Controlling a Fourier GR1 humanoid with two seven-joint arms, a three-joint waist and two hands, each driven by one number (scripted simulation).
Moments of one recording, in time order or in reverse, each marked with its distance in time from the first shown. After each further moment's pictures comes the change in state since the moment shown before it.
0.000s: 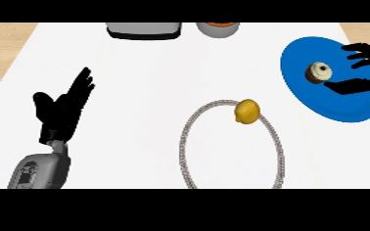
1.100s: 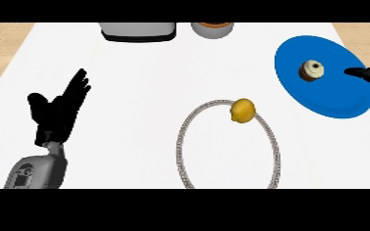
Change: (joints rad) left arm 0.012 0.004 0.020 -0.007 0.002 -0.001 0.011; right arm -0.042 -0.046 -0.242 -0.002 -0.450 0.423 -0.179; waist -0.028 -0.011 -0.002
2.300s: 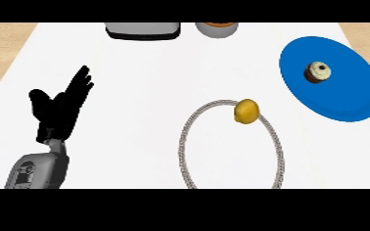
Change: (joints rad) left arm -0.017 -0.012 -0.002 -0.023 -0.009 -0.015 0.029; right arm 0.110 -0.237 0.034 0.257 -0.053 0.085 -0.258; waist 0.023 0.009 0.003
